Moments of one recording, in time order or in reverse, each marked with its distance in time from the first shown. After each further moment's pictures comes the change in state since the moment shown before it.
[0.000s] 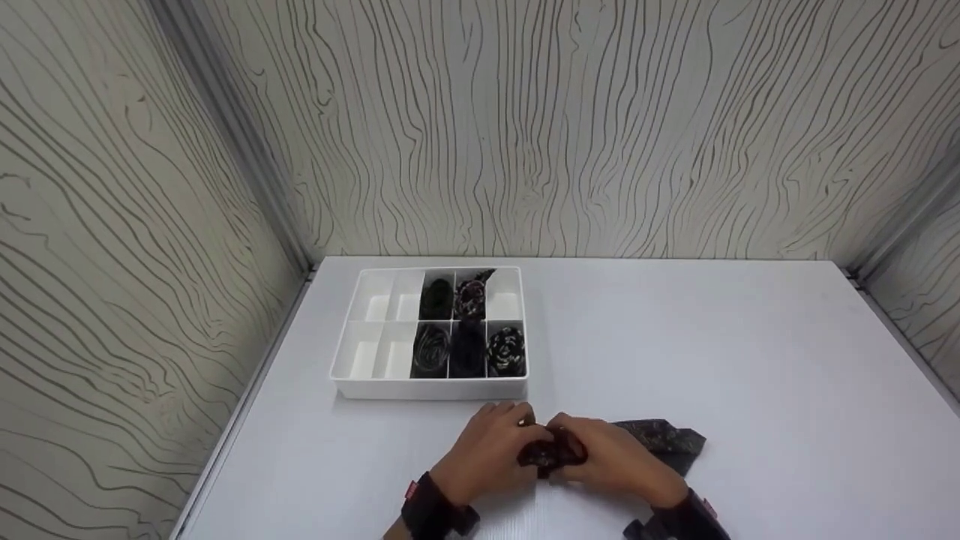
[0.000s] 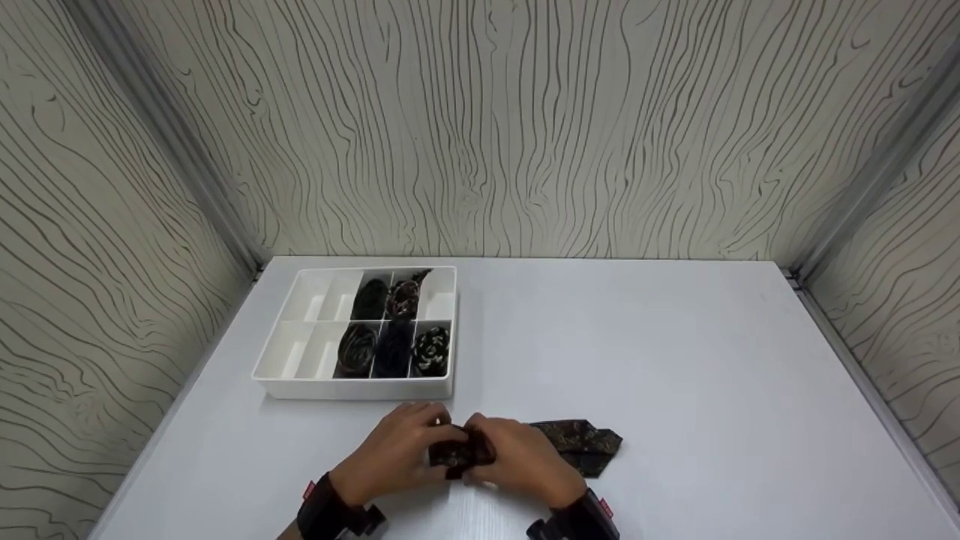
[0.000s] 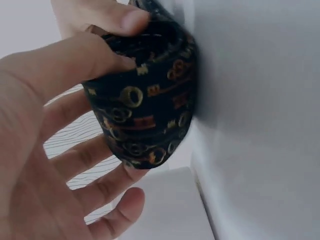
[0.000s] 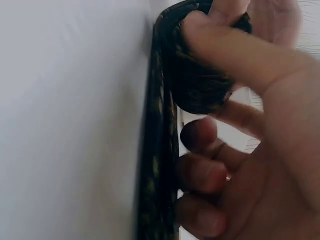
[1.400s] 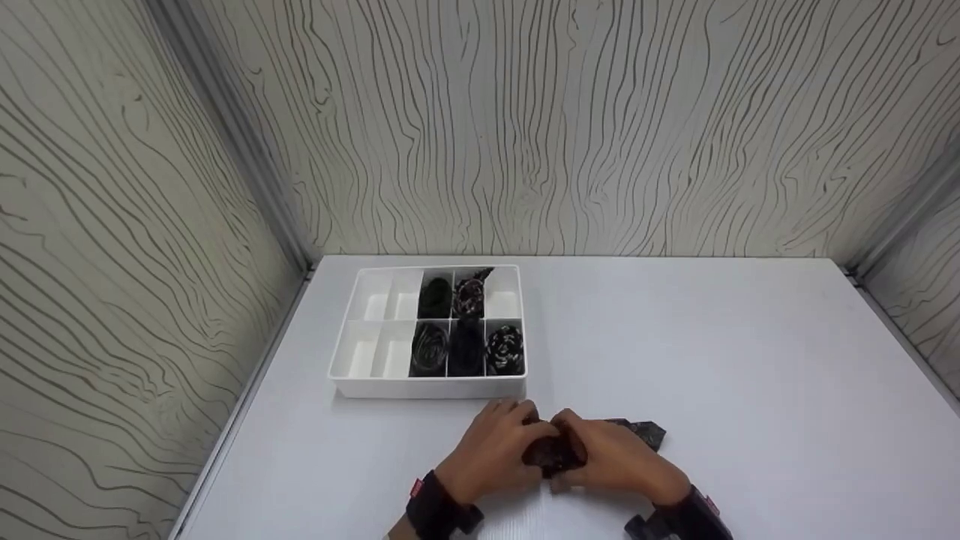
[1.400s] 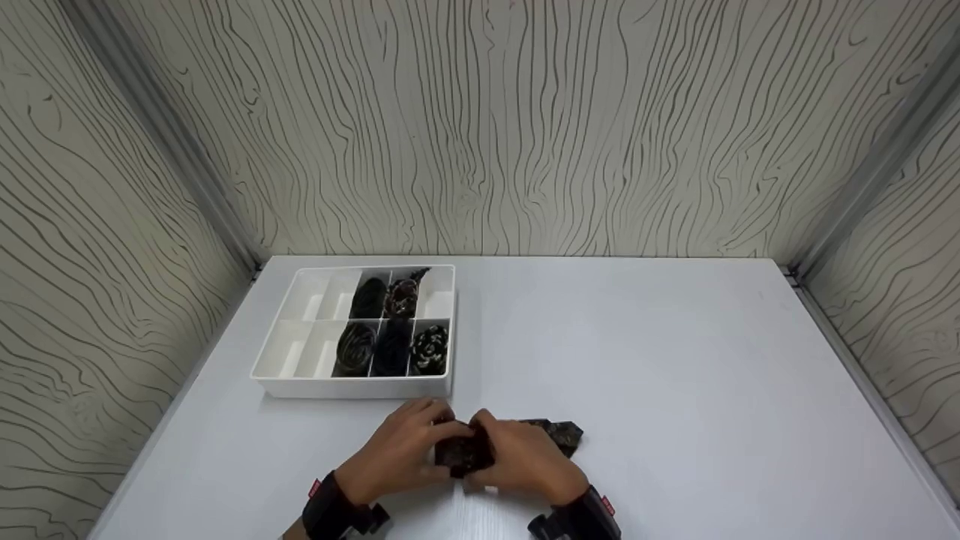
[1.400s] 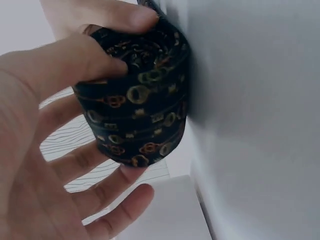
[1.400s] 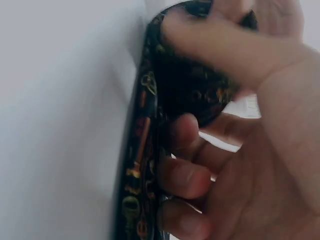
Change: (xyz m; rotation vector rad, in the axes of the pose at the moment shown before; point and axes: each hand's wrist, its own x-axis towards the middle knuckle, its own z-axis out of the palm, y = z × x) left_hand 0.004 0.004 0.003 -0.007 -0.012 -0.003; right_hand -0.004 -0.002 -0.004 -0.070 -0.022 0.028
